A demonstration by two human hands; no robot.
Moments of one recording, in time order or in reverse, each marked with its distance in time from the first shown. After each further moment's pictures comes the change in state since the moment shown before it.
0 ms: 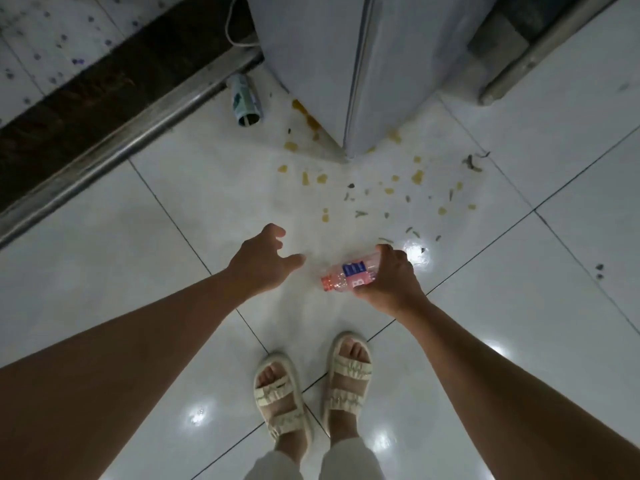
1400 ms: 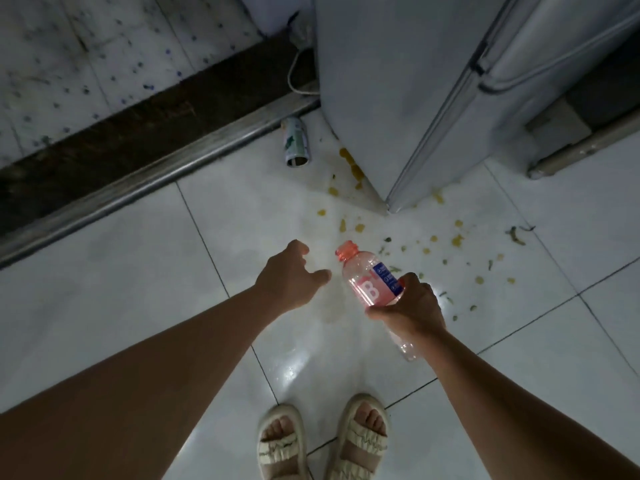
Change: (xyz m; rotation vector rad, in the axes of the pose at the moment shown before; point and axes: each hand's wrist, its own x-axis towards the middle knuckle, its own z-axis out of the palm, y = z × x) left_hand 0.028 0.012 -0.057 -0.146 0.117 -0.032; right_hand 0.048 -0.063 -0.011 -0.034 0.109 0.006
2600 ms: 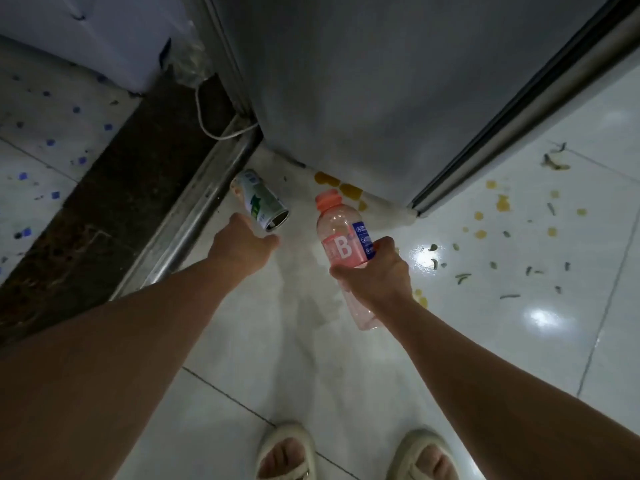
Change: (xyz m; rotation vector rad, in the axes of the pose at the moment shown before) left_hand 0.331 -0.022 -0.096 0.380 -0.010 0.208; right_hand 0.182 -0.169 0.109 0.565 0.308 0.278
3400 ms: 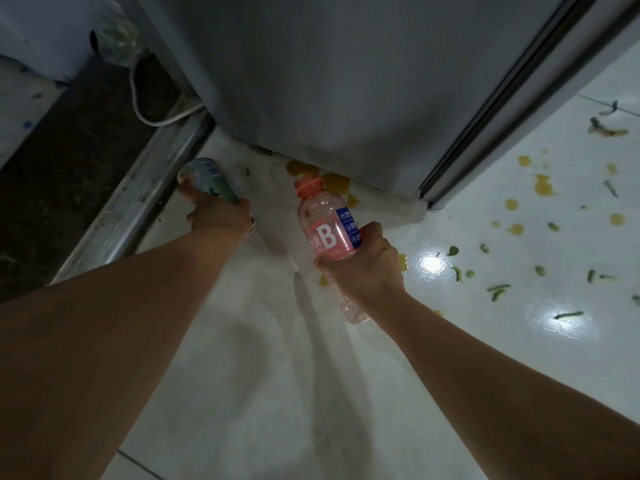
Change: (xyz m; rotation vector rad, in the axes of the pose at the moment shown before) left_hand 0.126 0.023 0.086 -0.204 0.259 -0.195; right_hand 0.109 0.047 0.050 0.035 0.031 -0.090
